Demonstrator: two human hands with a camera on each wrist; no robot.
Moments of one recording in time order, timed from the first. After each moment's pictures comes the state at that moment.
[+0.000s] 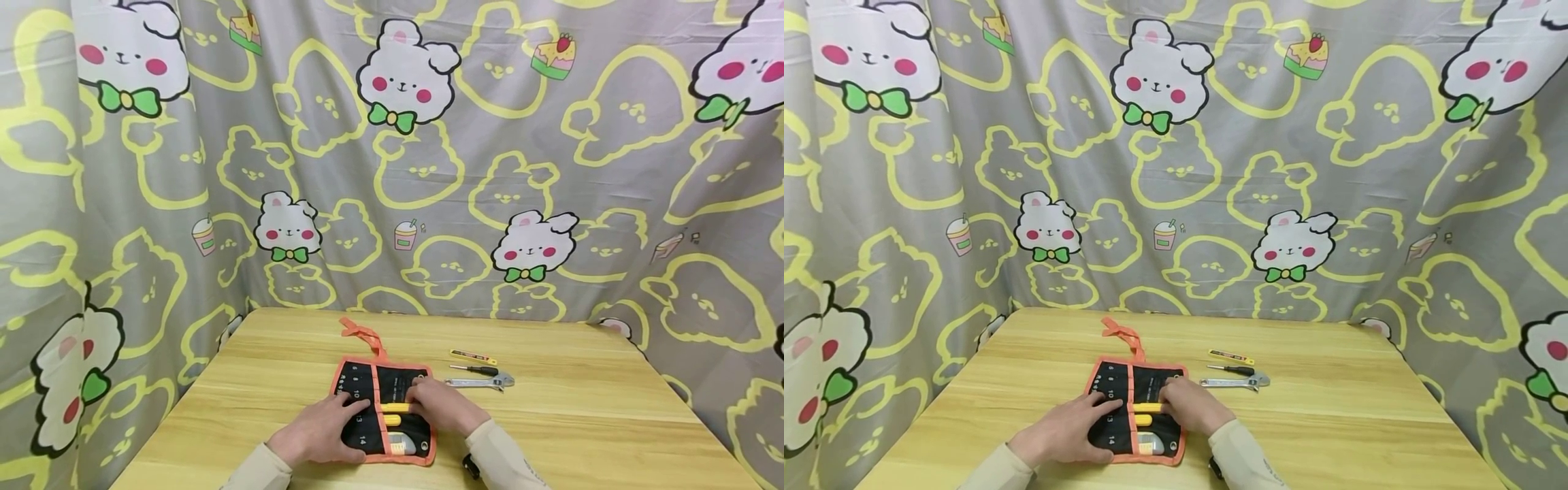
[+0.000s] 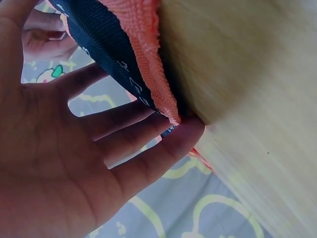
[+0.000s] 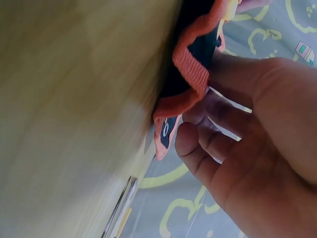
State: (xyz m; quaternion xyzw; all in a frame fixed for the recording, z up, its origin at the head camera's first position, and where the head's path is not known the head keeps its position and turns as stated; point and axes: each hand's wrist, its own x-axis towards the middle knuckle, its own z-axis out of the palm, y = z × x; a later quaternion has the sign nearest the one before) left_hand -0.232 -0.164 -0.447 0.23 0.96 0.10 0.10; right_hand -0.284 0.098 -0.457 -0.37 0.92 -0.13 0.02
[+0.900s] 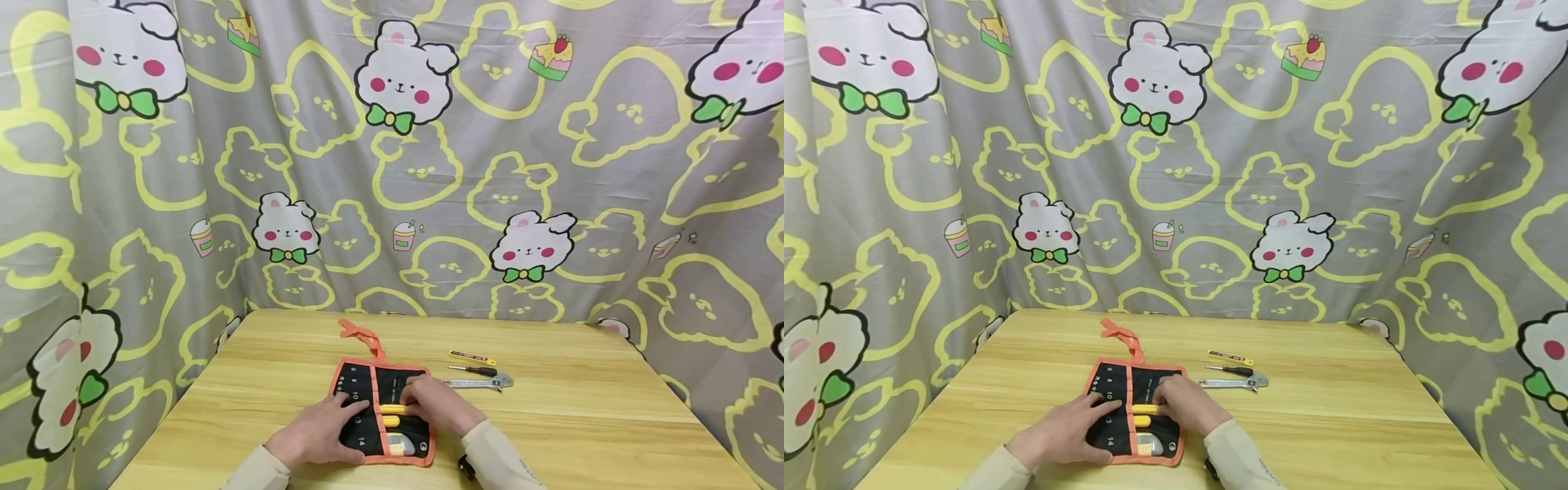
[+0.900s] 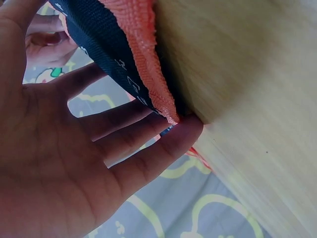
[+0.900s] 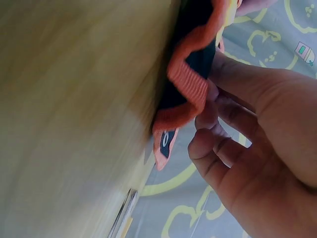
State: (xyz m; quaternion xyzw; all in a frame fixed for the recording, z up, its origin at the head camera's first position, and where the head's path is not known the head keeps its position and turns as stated) left_hand -0.234 -0.165 -0.449 0.23 0.96 0.10 0.10; right_hand -0.284 0.094 -0.452 -0.39 0.91 -0.15 0.00
